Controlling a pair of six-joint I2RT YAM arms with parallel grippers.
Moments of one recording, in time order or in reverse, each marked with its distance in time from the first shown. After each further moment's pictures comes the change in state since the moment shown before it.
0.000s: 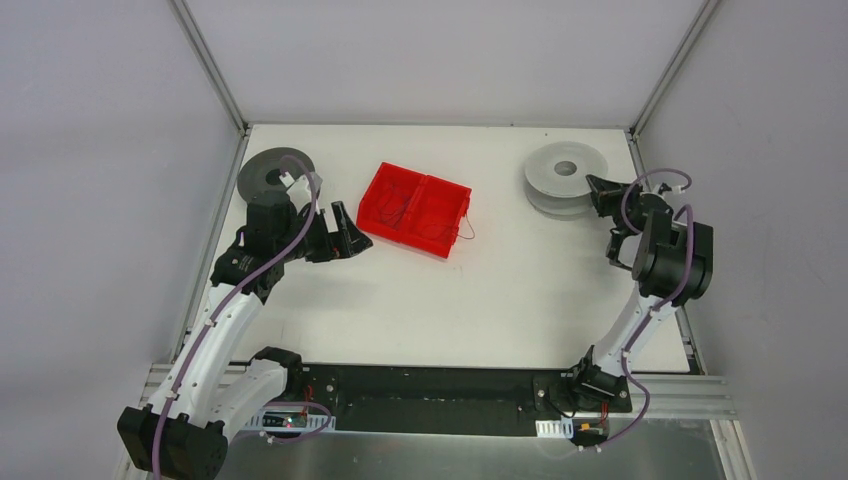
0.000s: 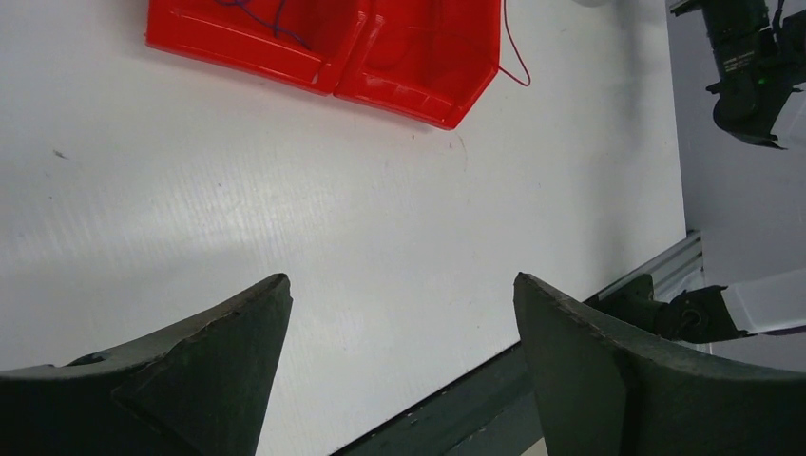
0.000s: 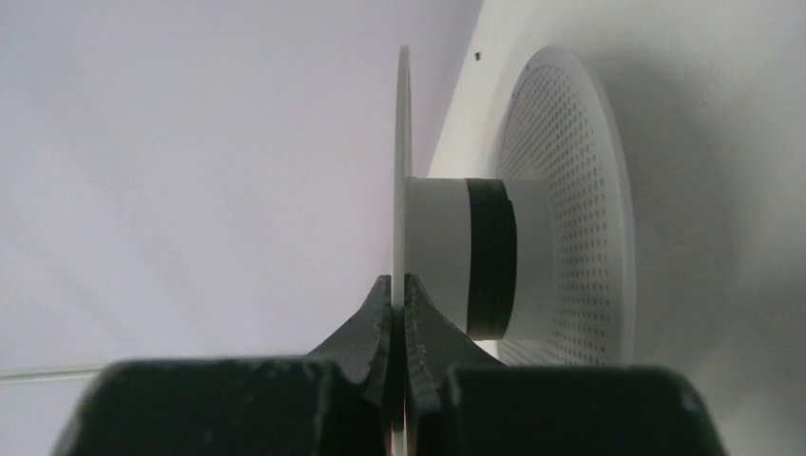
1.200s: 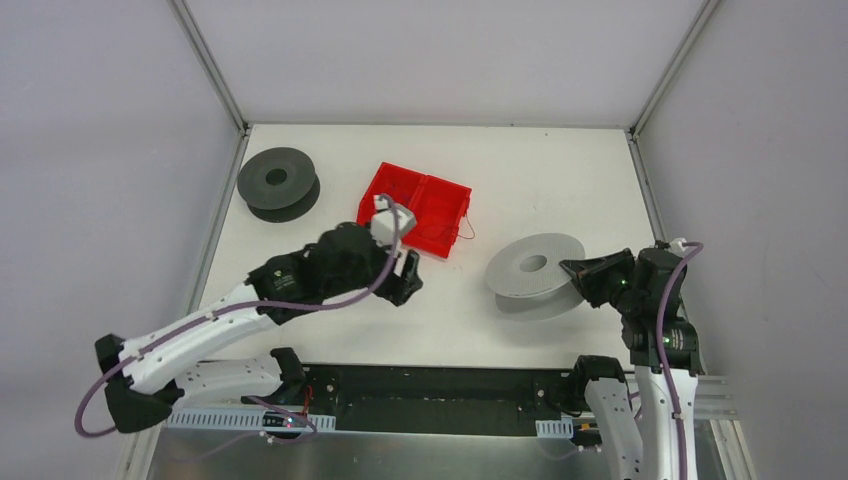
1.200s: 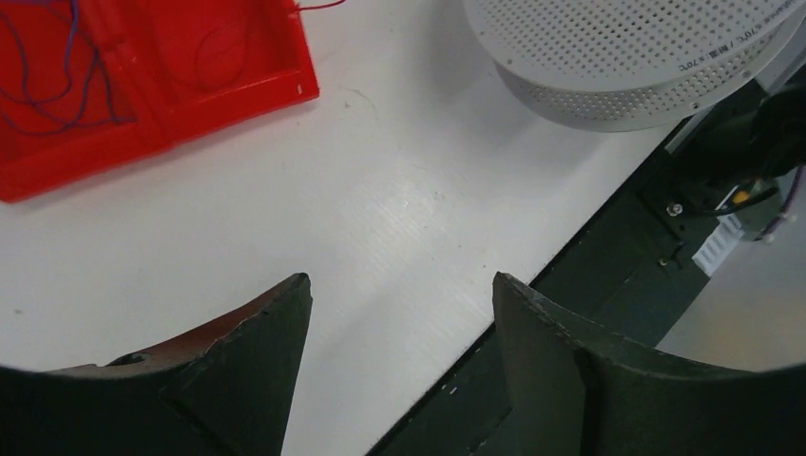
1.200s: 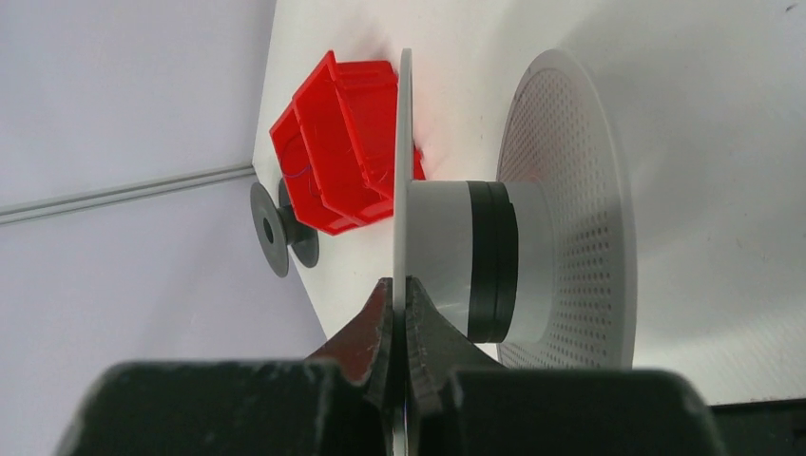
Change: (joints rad) left arm -0.709 0.045 0.135 -0.050 -0.445 0.170; right arm 0.290 -1.524 -0.030 -1.949 0.201 -0.248
